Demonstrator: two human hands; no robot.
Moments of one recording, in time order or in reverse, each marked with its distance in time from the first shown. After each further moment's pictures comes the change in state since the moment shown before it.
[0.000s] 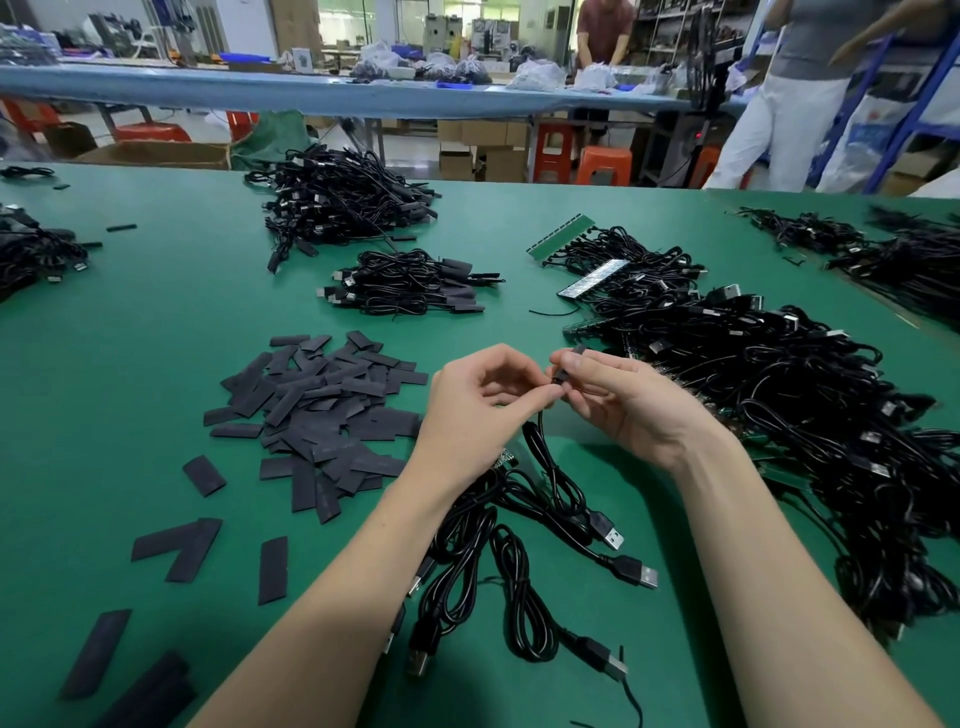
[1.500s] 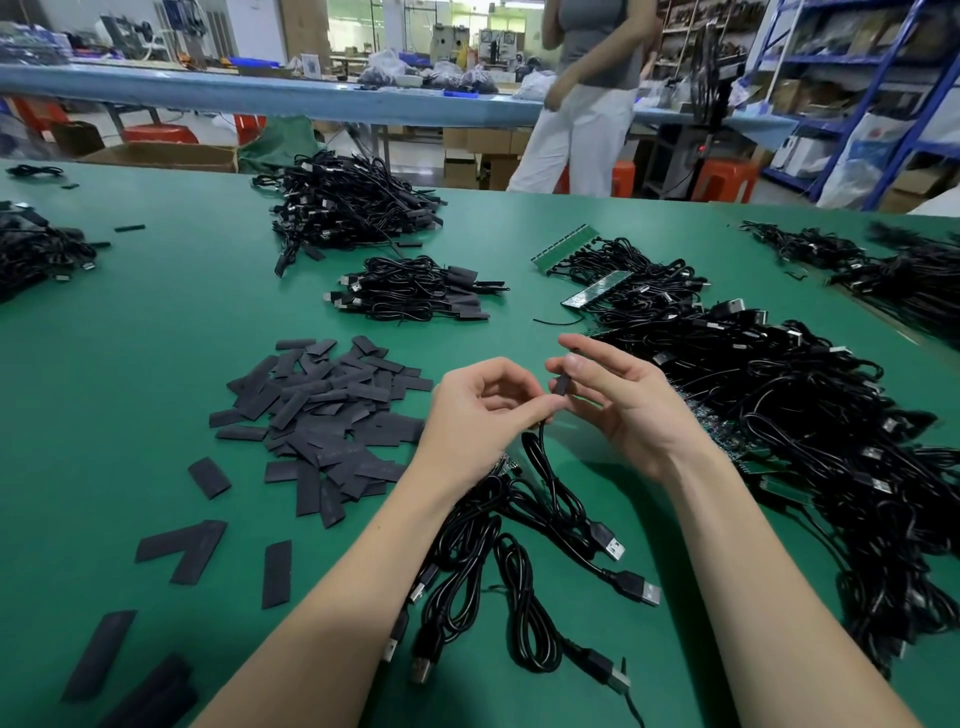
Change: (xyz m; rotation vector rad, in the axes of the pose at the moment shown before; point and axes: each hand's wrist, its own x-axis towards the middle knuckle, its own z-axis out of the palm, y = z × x) left_hand 0.001 -0.003 -0.003 -0.072 -0.010 -0.072; right_hand 0.000 0.005 0.007 -0.054 0.007 -0.203
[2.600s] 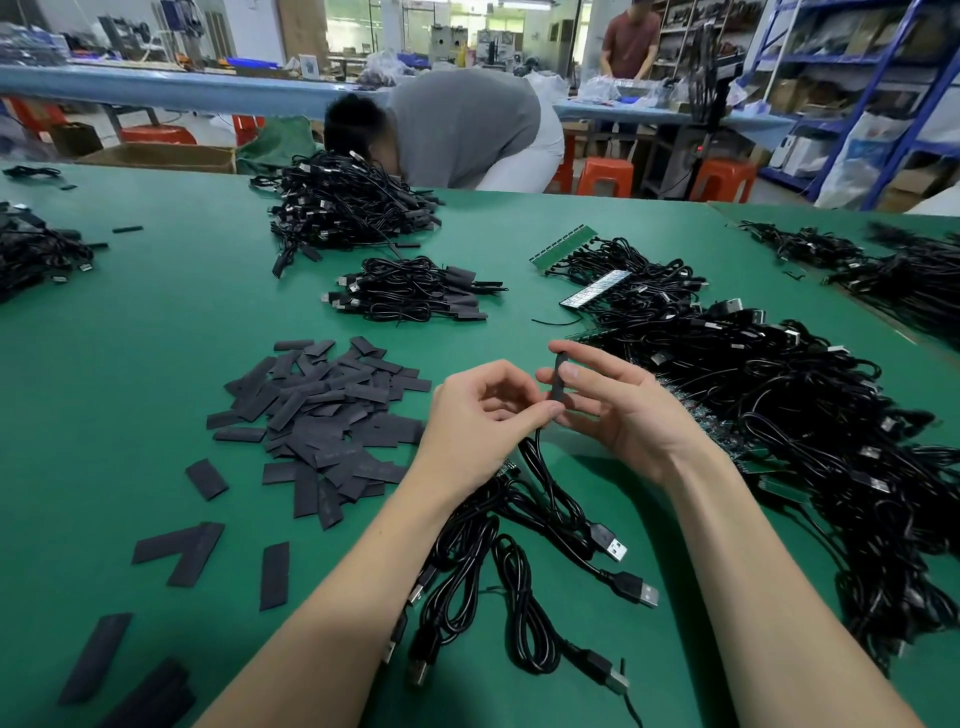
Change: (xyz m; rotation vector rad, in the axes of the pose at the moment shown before) left_hand -0.003 -0.002 0.001 0.072 0.000 0.016; right_hand -0.003 0.001 -0.003 -0.024 -0.076 0.088
